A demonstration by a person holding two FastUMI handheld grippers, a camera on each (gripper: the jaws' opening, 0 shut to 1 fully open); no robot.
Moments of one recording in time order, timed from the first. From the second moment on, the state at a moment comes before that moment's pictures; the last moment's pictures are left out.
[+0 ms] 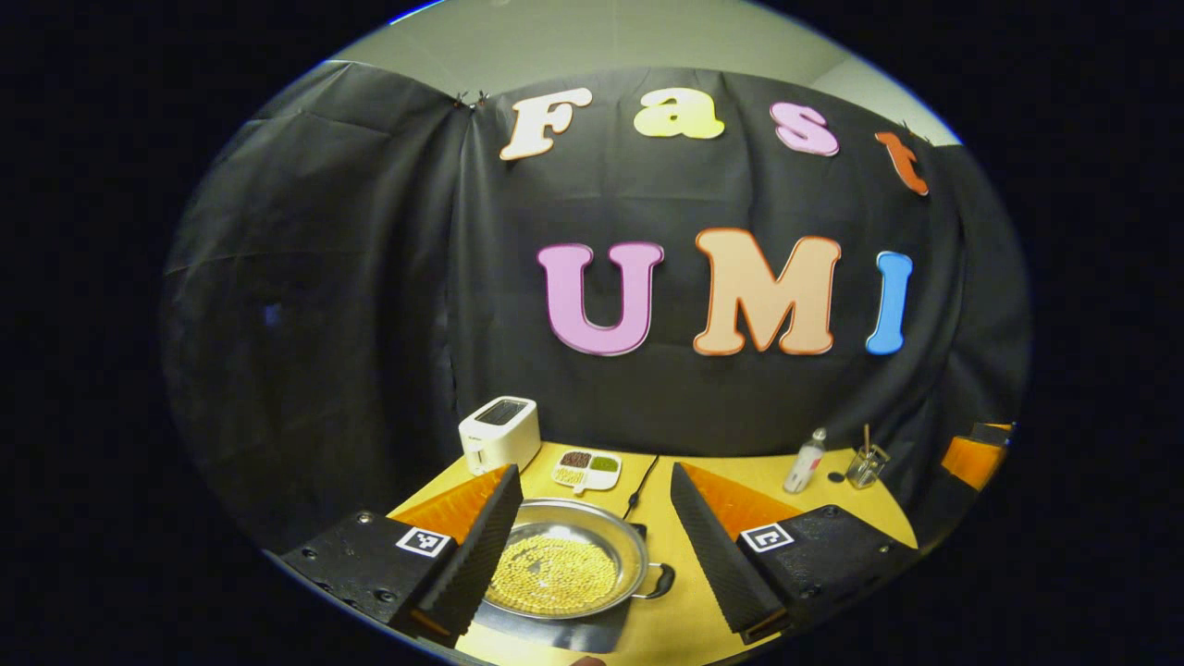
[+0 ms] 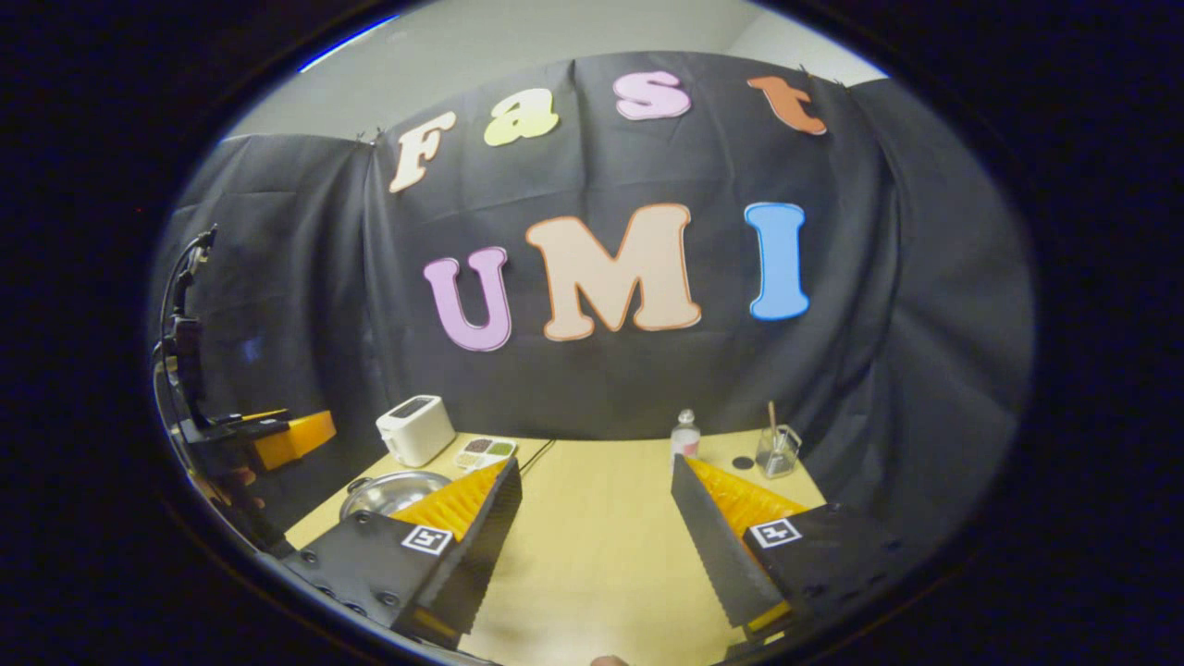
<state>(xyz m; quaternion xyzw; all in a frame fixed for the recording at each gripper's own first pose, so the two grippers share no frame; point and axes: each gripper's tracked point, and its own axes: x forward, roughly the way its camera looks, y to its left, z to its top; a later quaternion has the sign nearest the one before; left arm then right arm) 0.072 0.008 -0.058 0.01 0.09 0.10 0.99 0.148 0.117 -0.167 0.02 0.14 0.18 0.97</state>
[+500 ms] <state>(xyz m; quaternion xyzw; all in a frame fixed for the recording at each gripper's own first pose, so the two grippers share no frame) 0.045 -0.053 -0.041 0.02 0.01 0.09 1.00 0.135 0.067 -0.108 0.02 0.06 0.17 0.98</state>
